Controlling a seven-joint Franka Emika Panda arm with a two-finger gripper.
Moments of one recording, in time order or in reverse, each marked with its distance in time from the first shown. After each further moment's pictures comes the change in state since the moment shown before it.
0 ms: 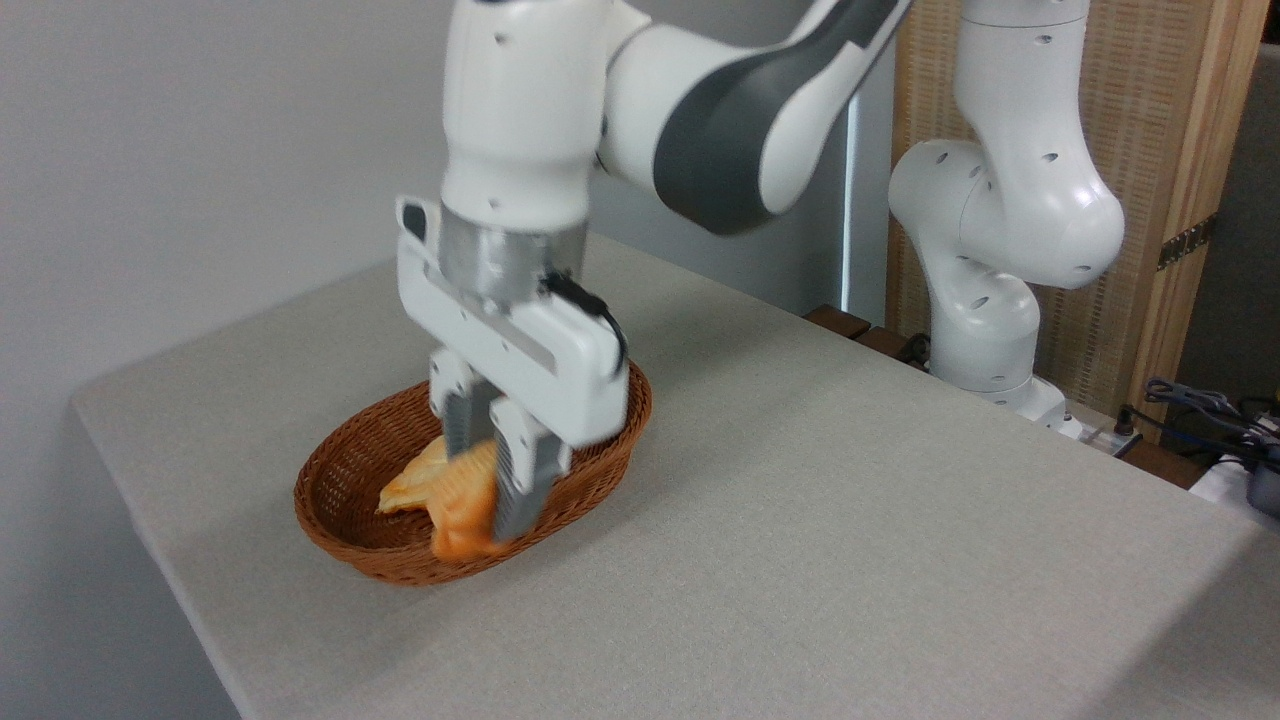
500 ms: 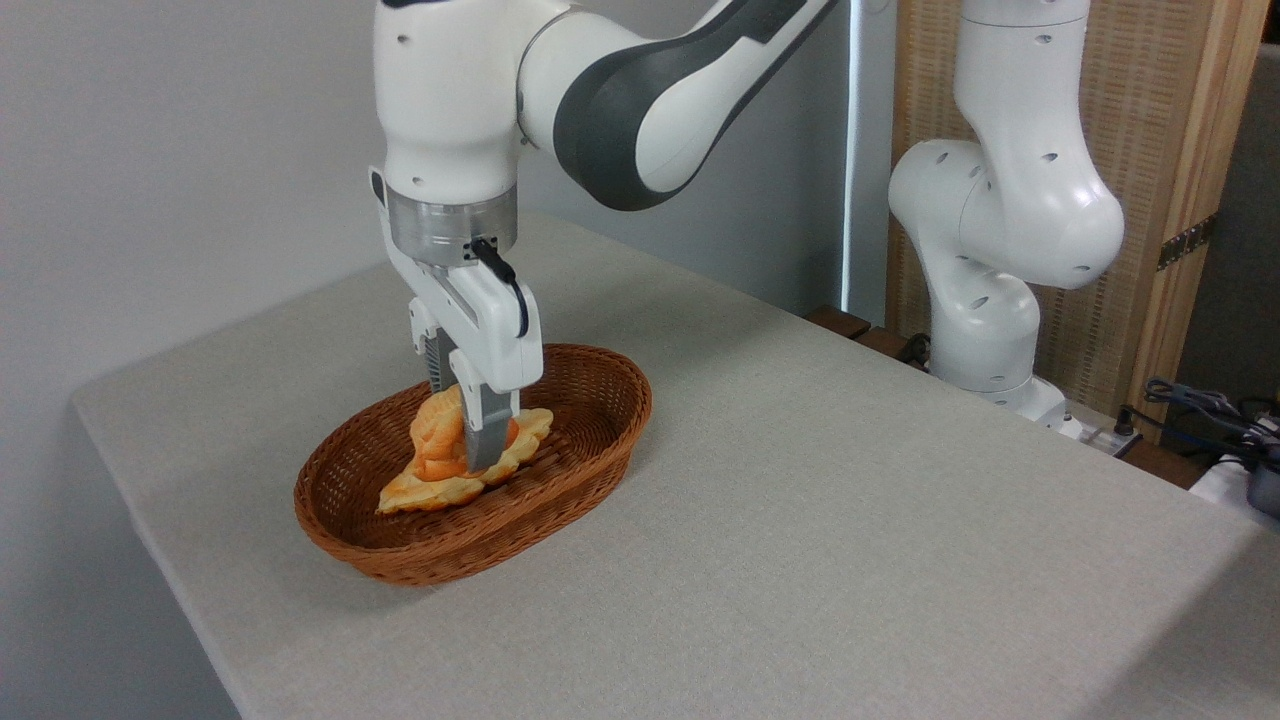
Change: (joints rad) arm -0.007 0.010 -0.162 -0.011 -0.008 -0.095 -0.002
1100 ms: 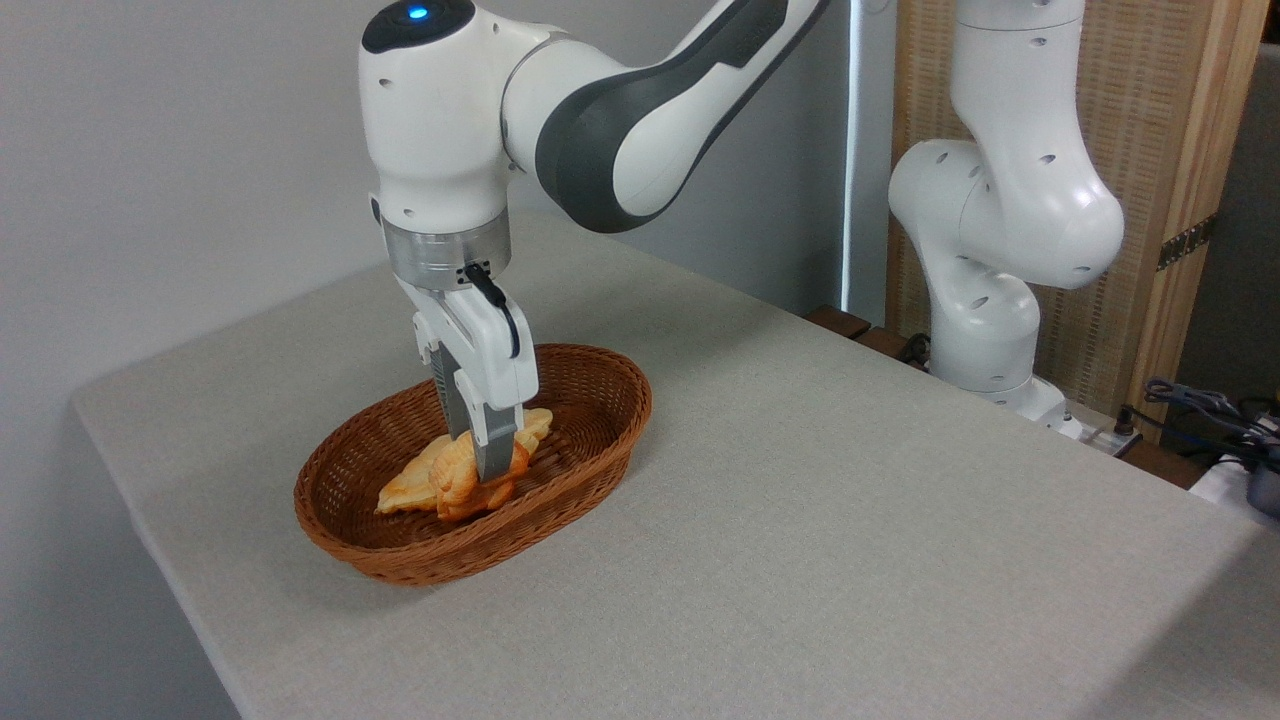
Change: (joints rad) arm 0.000 0.032 -0.020 0.002 0.000 -0.012 0.000
